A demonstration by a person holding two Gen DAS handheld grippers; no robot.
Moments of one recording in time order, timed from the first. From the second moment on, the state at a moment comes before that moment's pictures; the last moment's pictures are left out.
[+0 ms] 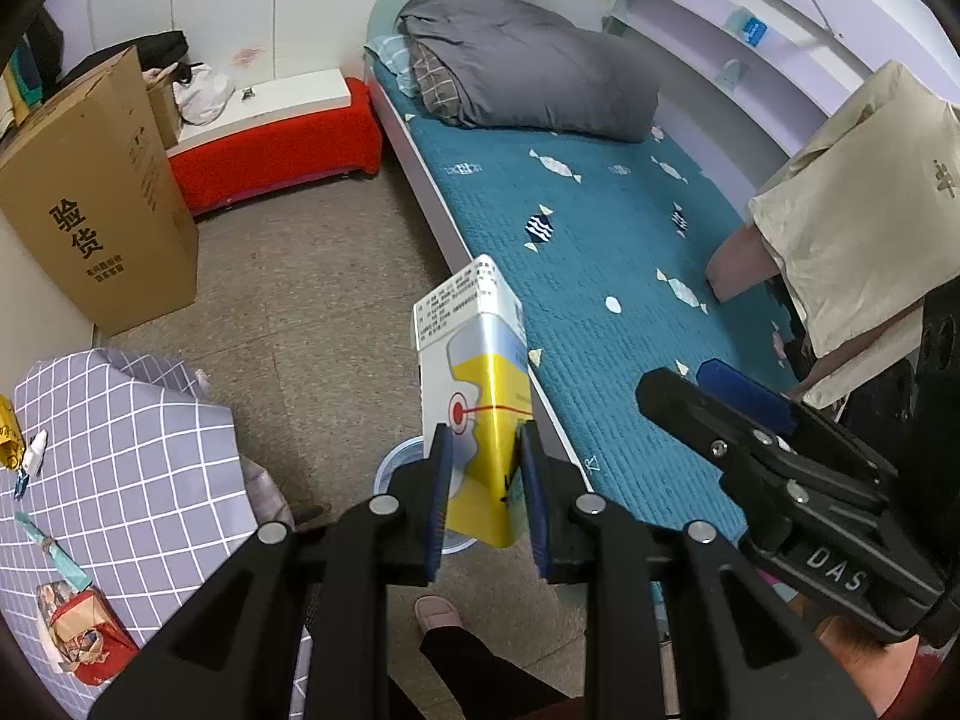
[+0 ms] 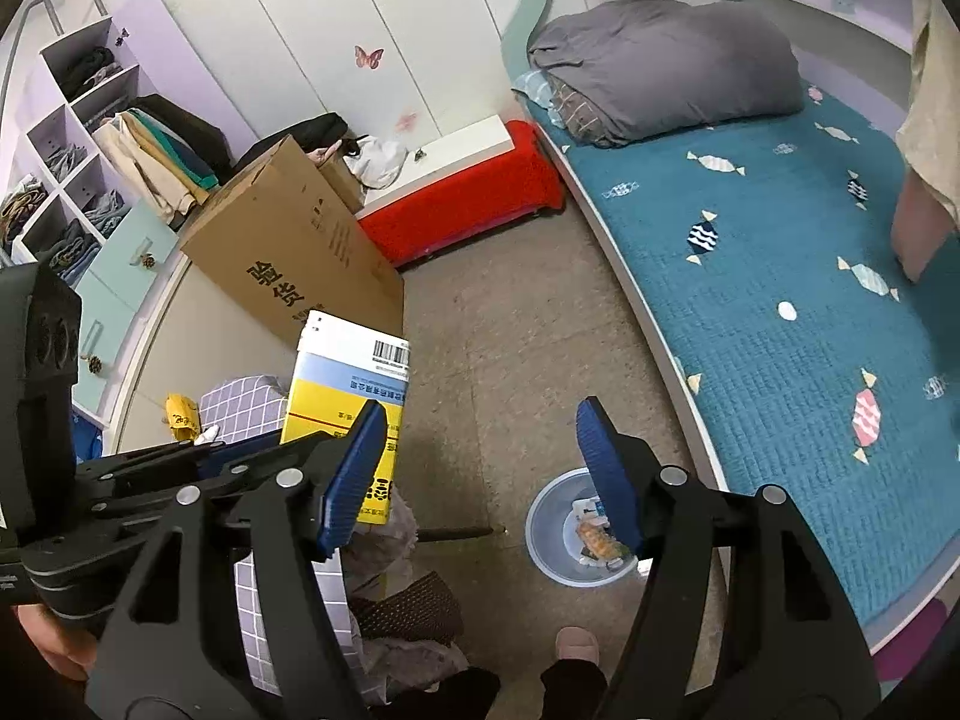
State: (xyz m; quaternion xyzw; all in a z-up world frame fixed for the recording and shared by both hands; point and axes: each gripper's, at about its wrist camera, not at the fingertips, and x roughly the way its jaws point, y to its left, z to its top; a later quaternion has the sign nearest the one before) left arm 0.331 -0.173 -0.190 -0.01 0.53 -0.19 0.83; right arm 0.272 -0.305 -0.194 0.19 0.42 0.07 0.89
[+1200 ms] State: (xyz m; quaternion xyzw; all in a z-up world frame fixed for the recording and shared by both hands) left arm 0.304 -0.100 -0.179 -0.07 0.51 -0.07 0.86; right arm 0.273 -0.250 -0.185 0.15 0.42 0.15 0.88
